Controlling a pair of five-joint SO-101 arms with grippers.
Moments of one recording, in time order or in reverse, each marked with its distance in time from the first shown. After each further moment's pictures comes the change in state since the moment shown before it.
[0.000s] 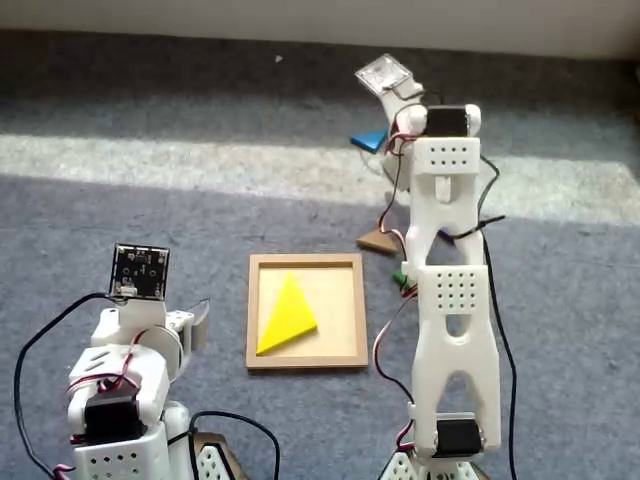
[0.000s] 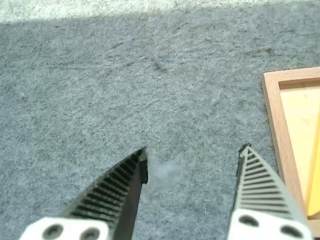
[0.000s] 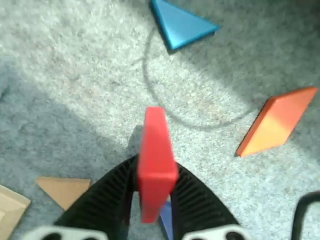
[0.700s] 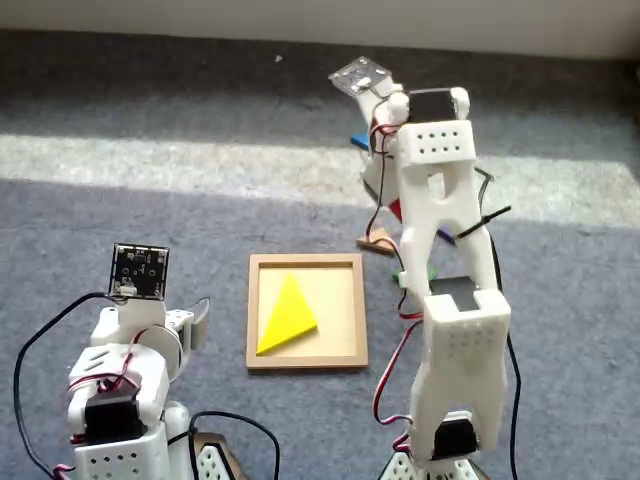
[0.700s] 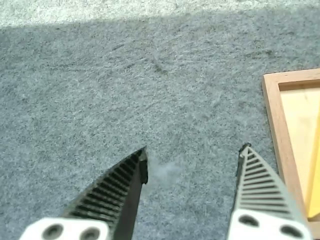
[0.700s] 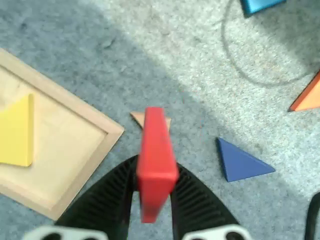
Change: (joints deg) left arm 0.0 0.0 0.0 -0.5 0.0; right arm -6.6 -36.0 45.5 0.2 -3.1
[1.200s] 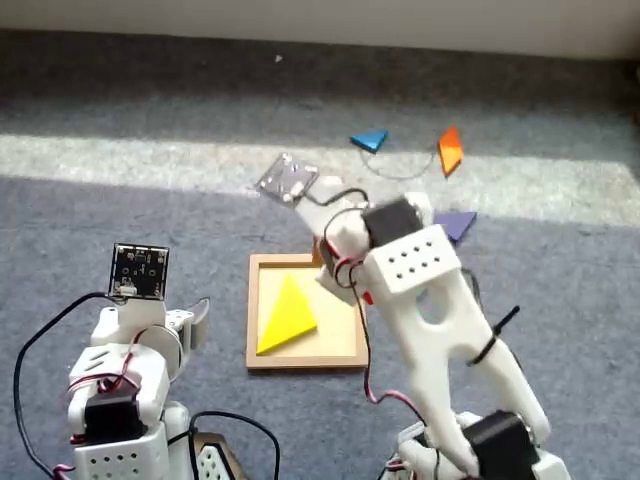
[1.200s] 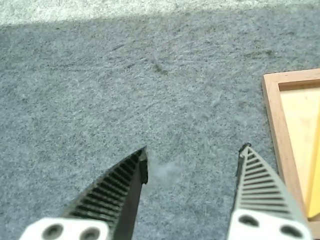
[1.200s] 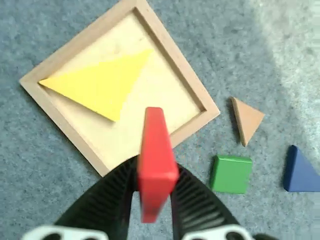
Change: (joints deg) left arm 0.0 0.0 0.0 0.0 0.0; right arm -16.3 -47.1 60.0 -17.2 1.0
